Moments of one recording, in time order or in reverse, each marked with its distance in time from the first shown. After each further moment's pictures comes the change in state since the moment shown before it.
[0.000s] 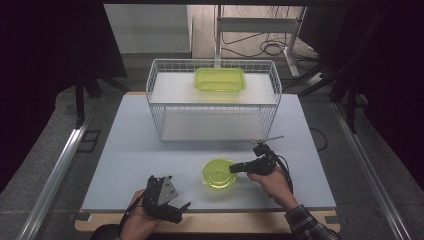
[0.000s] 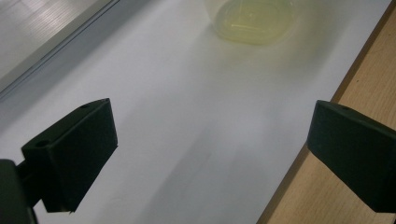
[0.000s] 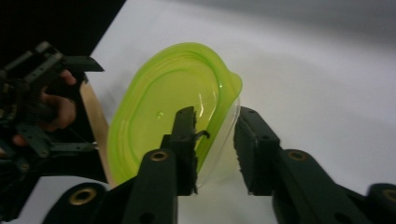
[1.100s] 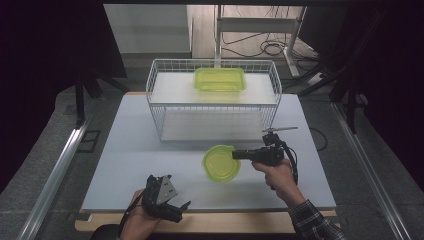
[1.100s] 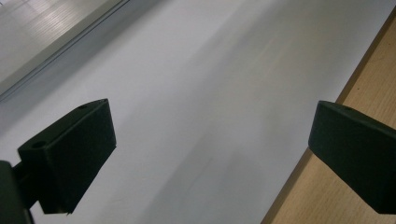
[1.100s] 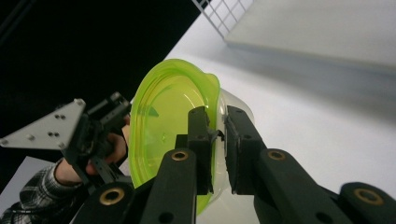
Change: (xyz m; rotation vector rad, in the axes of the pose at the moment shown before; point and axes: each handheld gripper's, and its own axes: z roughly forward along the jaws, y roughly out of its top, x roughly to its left) left arm 0.001 0.000 0.000 -0.018 0.004 -0.021; right arm 0.032 0.024 -0.040 -0.173 0.075 -0.038
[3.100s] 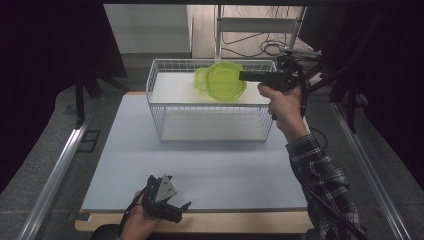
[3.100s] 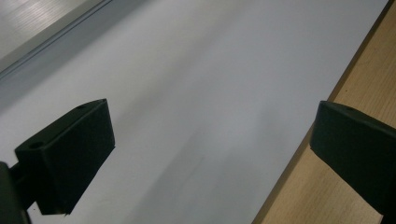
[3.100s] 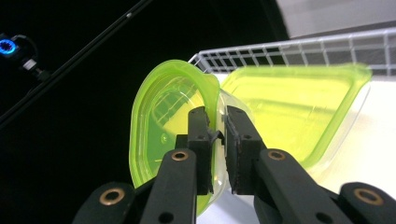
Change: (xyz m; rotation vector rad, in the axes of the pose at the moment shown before) left arm 0.002 -0.001 0.002 -0.003 -0.047 -0.038; right arm 0.052 0.177 -0.049 -0.280 -0.115 -0.054
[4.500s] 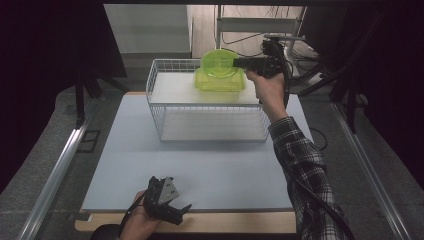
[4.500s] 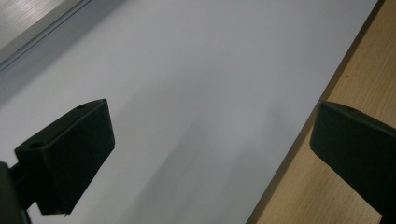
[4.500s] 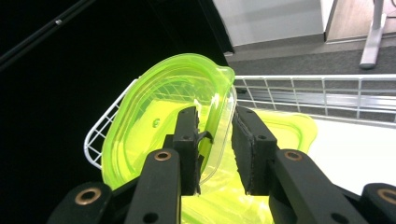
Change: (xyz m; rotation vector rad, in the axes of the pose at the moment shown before) left arm -0.004 -0.001 0.004 0.035 -0.003 0.040; right arm -0.004 0.029 0.043 -0.010 -0.247 -0.022
